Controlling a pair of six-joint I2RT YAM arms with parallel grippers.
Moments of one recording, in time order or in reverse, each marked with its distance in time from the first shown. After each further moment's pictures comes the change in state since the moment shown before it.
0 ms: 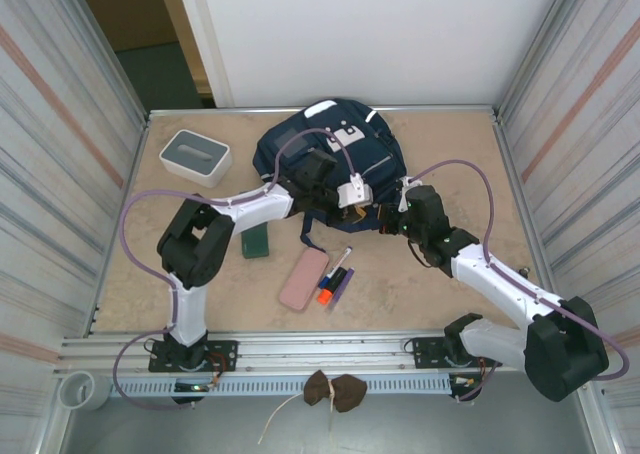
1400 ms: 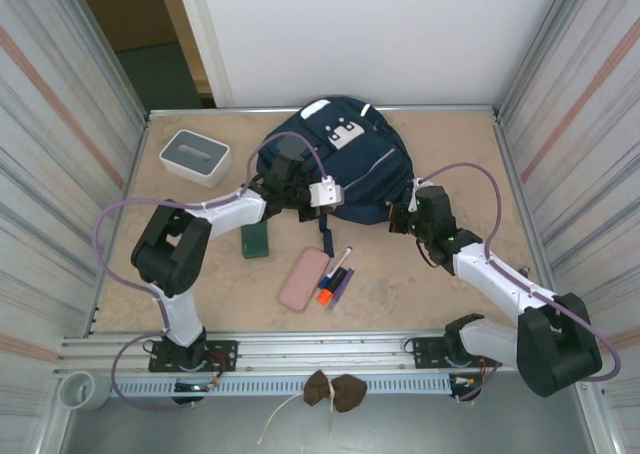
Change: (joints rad) left arm 0.133 -0.153 -0.235 0.132 -0.095 0.210; right arm -0.117 0.036 -0.042 0.035 -0.012 -0.037
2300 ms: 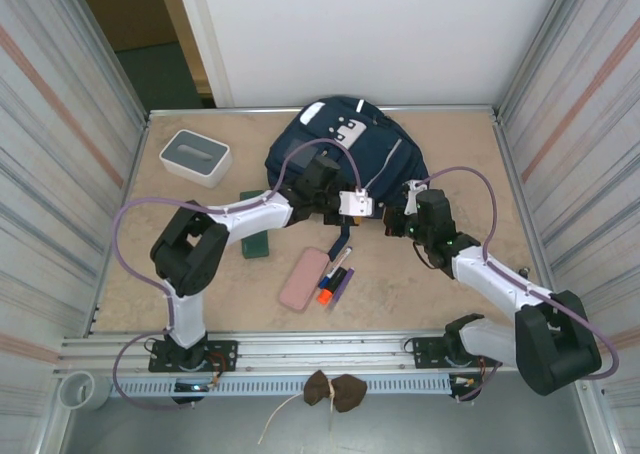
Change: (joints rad) left arm -0.196 0.096 0.168 -0.045 -0.182 0.090; right arm 0.015 0.000 -0.055 0.118 -0.137 0.013
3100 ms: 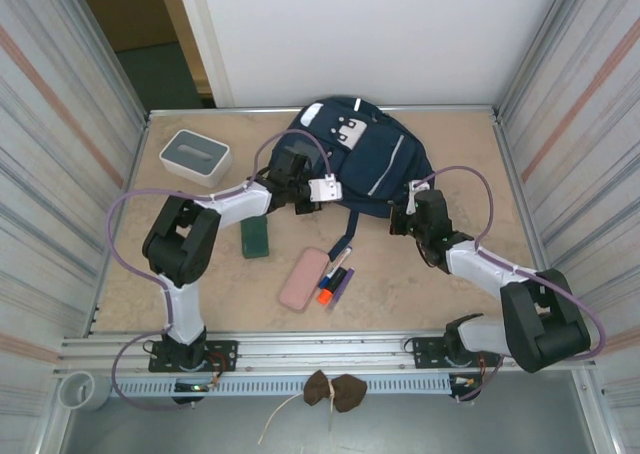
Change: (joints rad) left arm 0.201 0.008 -0.057 -0.033 -0.032 0.021; right arm -0.046 0.120 -0.021 0.091 0.138 -0.132
